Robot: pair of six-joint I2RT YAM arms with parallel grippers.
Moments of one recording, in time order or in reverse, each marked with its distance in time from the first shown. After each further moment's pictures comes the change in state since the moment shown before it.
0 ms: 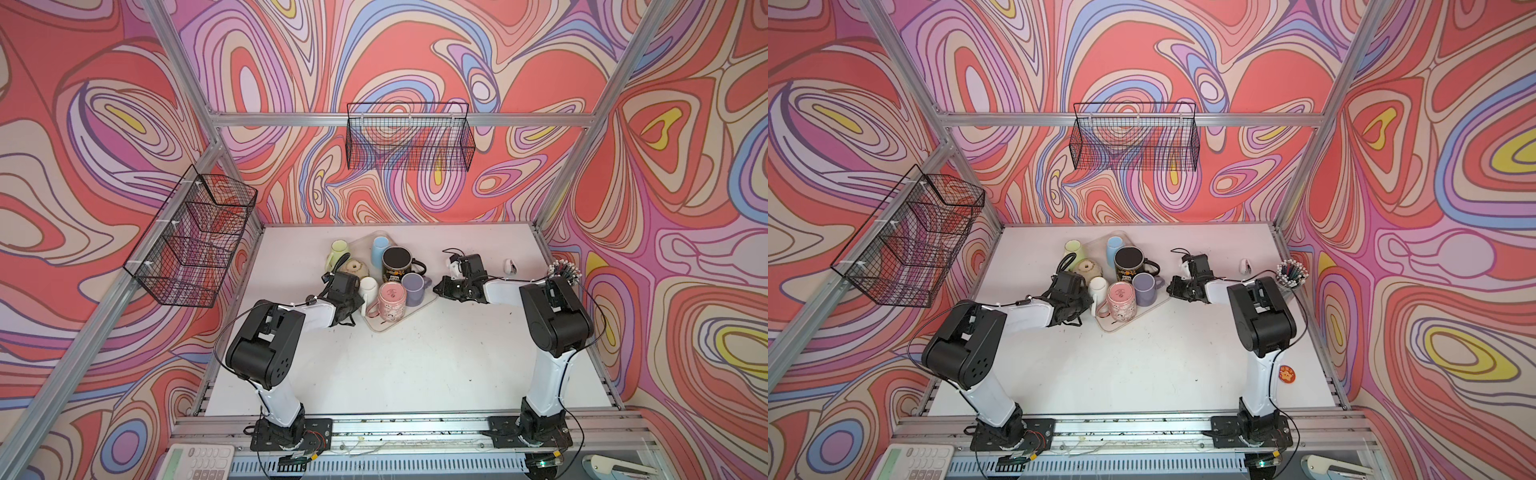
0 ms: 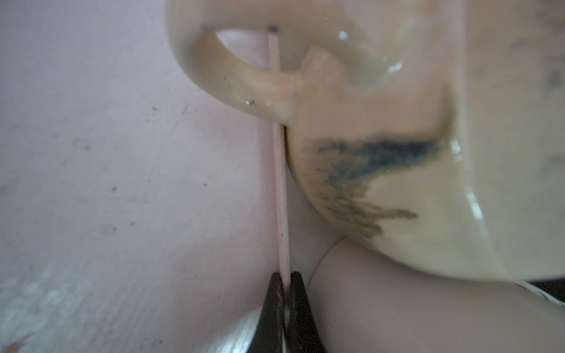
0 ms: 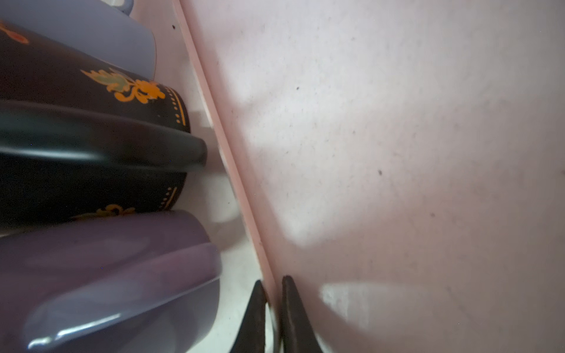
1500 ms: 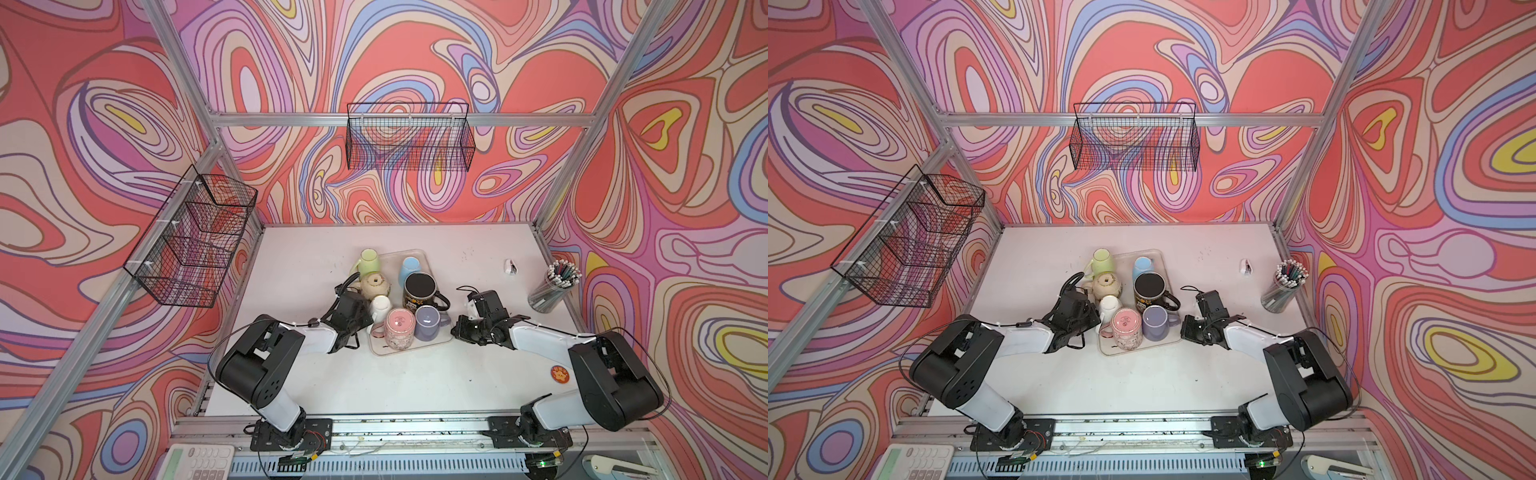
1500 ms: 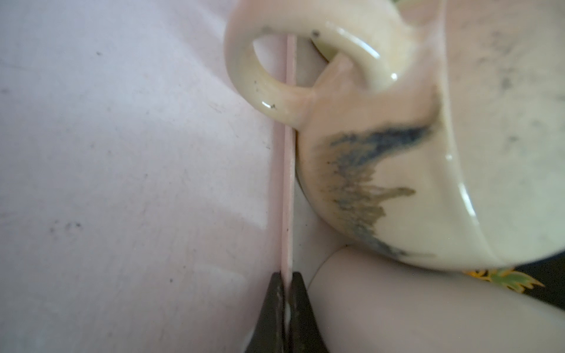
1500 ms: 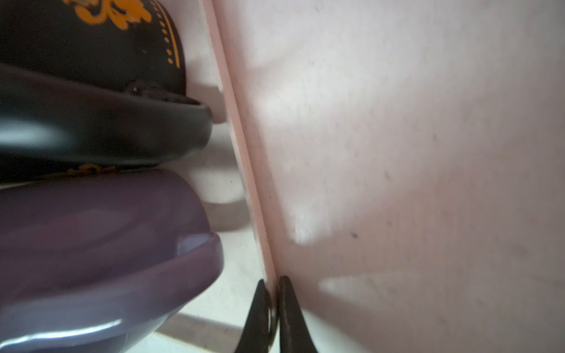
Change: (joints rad) left arm -0.152 -0.117 -0.245 0.241 0.036 0.083; right arm 0.091 -0.547 -0.503 -0.195 0.138 0.145
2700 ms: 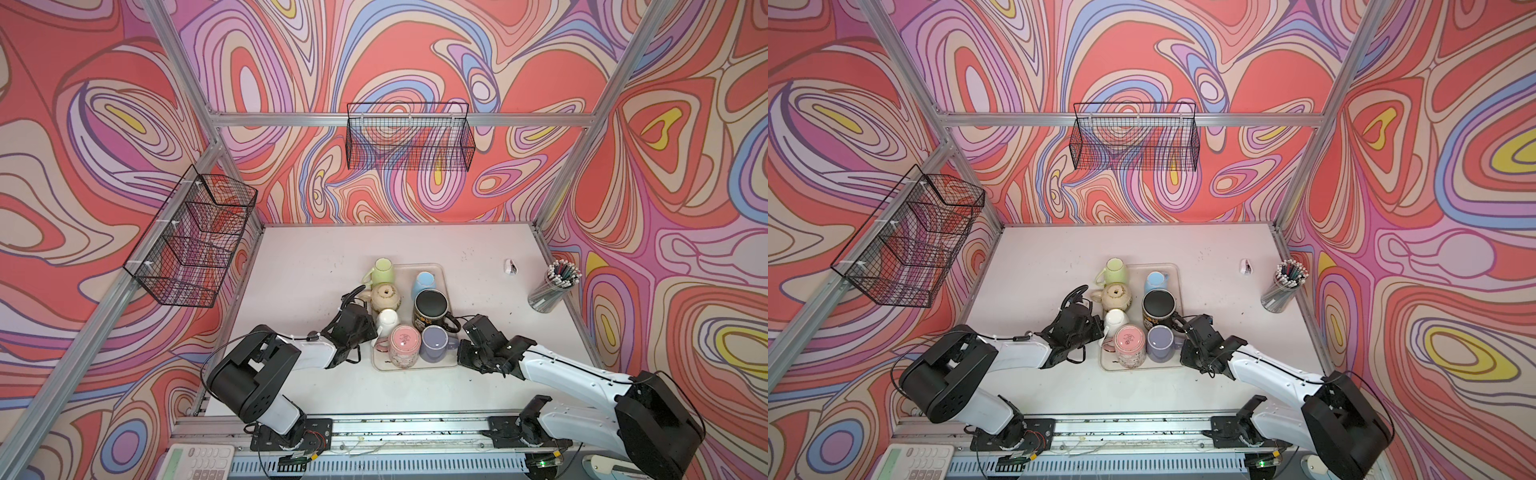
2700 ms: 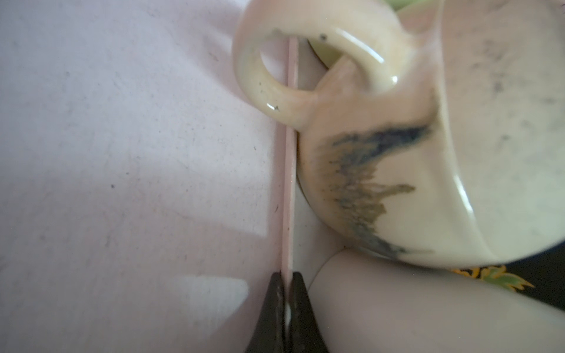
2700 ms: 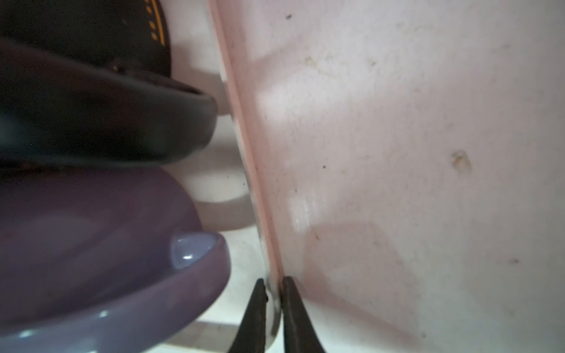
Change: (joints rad) left arm -0.084 -0.076 -0.109 0.056 0.026 0.018; right arm 0.269 -0.262 -0.082 -0.266 0.270 0.263
